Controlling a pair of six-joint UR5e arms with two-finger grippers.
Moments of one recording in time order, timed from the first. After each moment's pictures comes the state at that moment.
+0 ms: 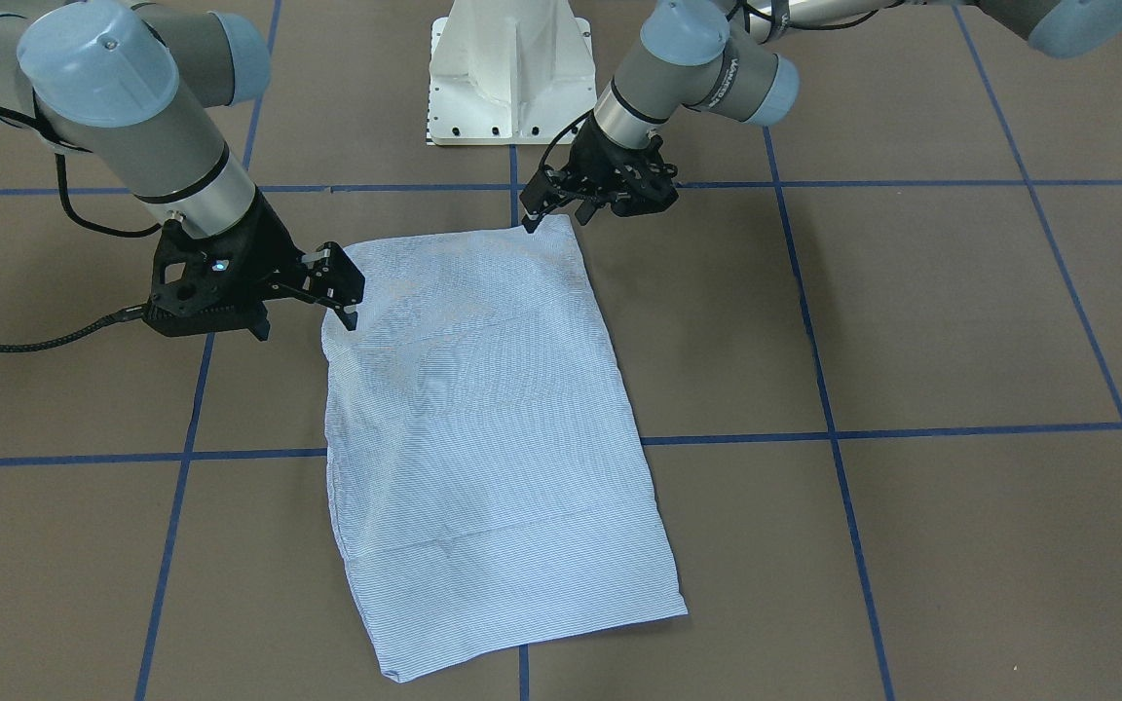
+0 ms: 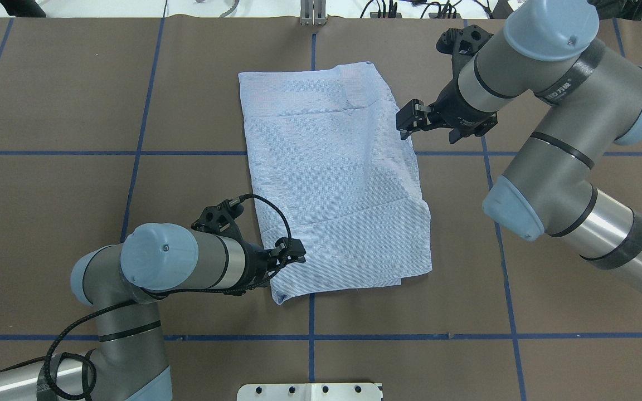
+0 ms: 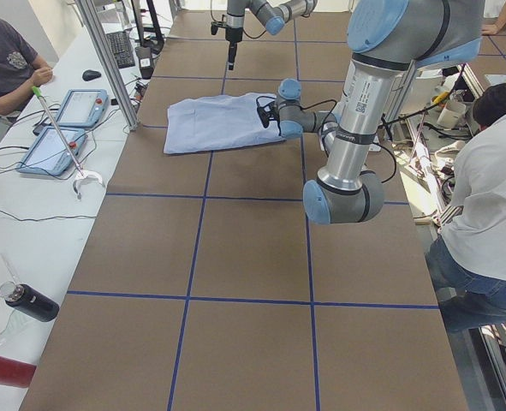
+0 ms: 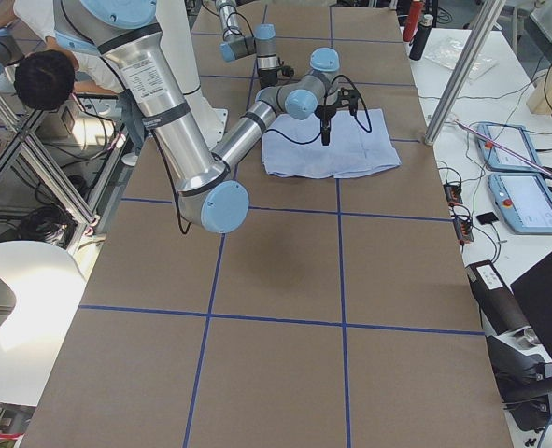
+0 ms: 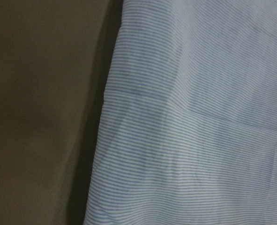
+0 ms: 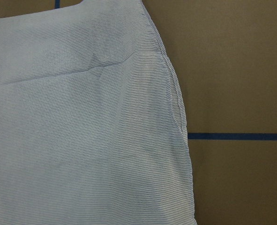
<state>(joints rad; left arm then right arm) -0.33 -2.03 -1.76 -2.14 -1.76 -1.88 0.83 -1.05 1.82 -1.51 2.09 1.05</state>
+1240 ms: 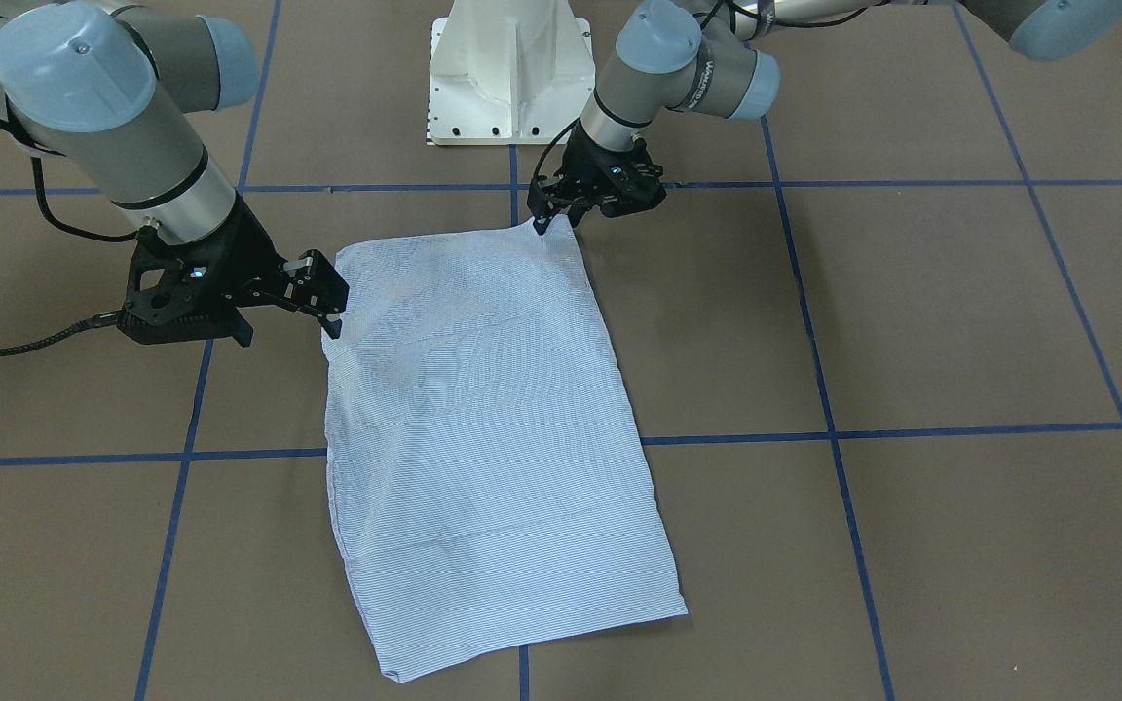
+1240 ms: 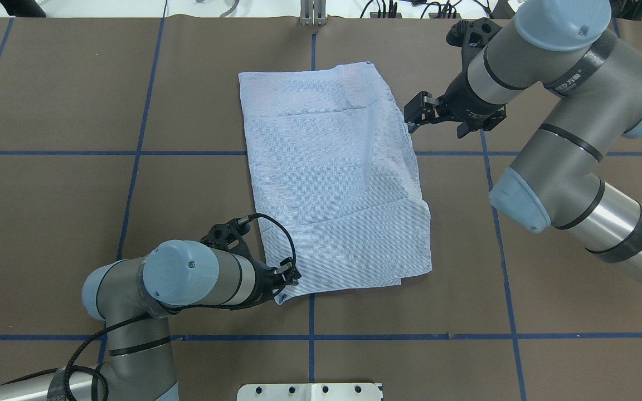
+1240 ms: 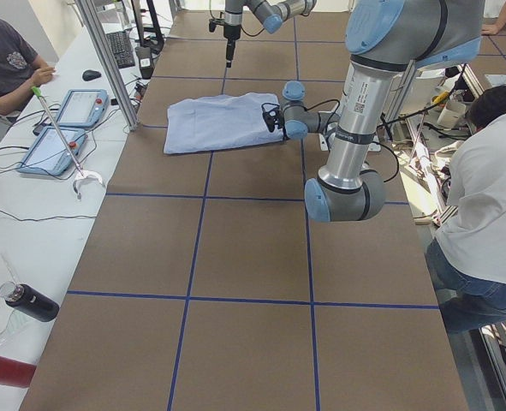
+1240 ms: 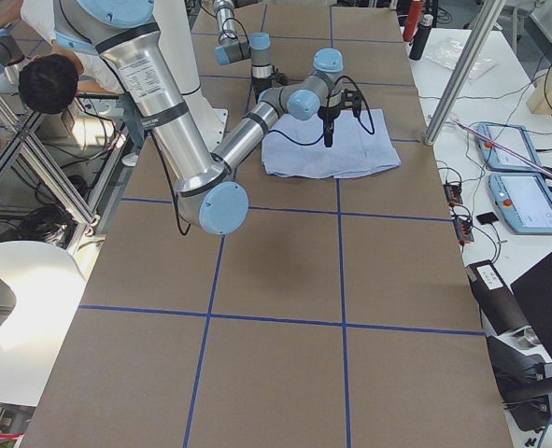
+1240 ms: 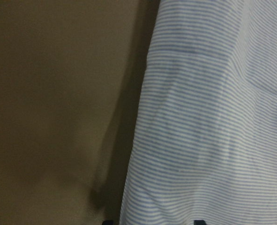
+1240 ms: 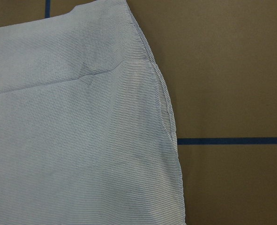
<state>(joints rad) -0.30 -2.05 -1.75 -2.05 -1.75 -1.89 0.85 -1.06 1.82 -1.52 2.10 1.05</state>
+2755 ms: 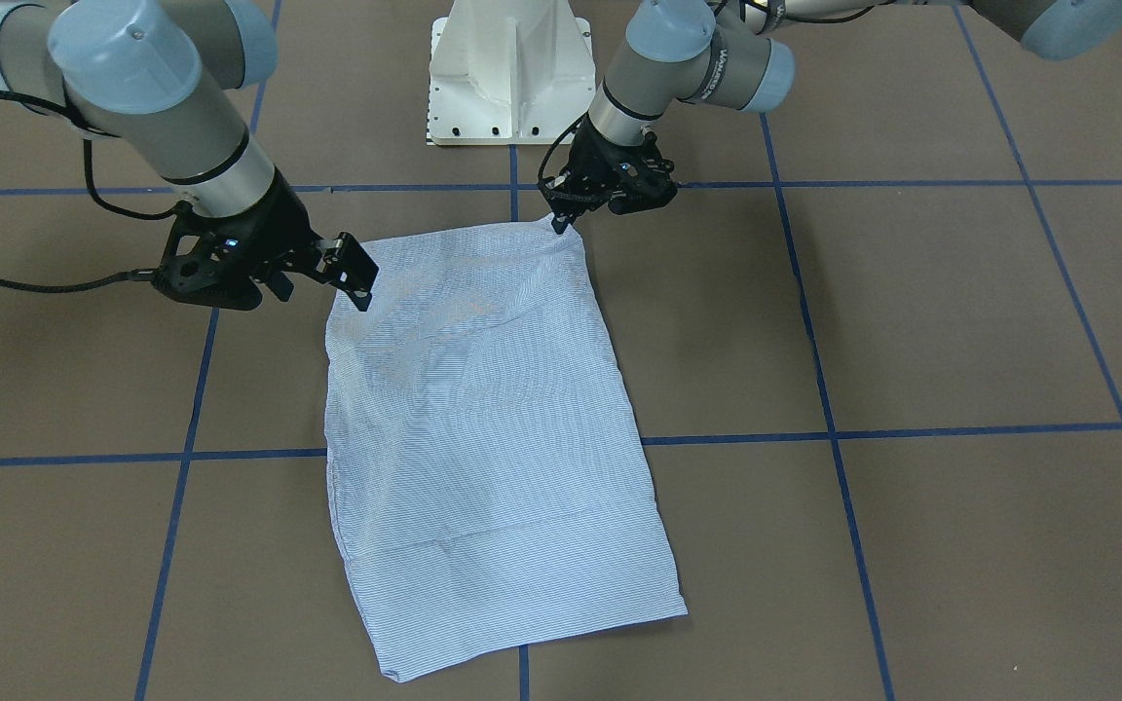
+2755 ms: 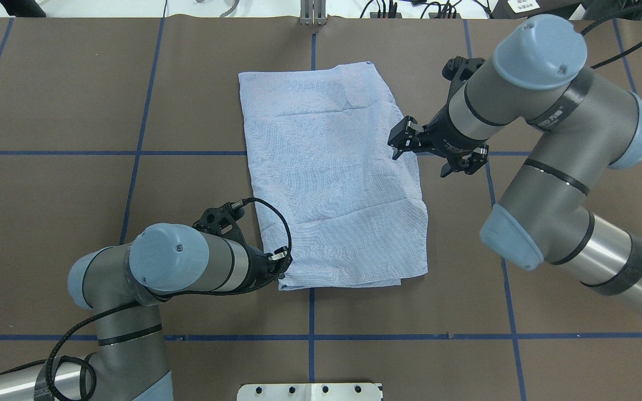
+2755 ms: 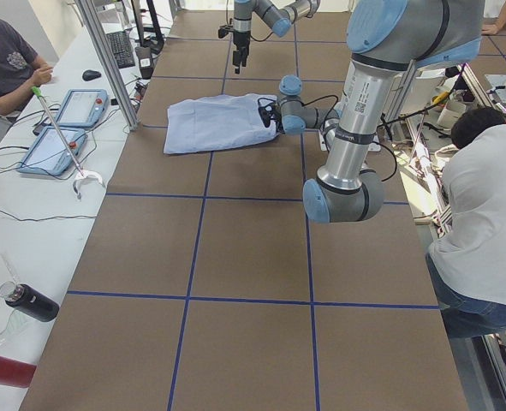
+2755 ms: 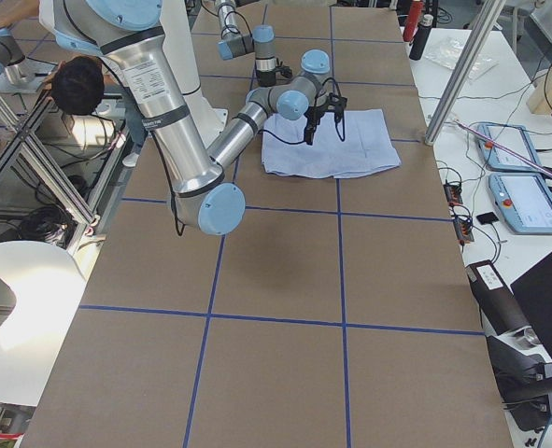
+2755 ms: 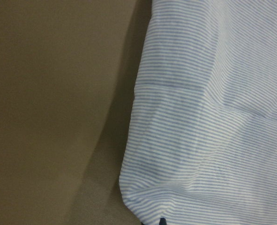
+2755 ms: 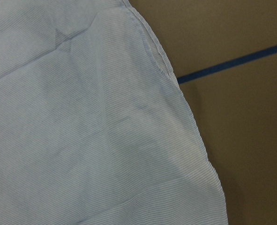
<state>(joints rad) -0.34 -2.04 -1.81 -2.00 -1.76 -1.85 0.73 -1.08 1.87 -1.52 2.08 1.44</state>
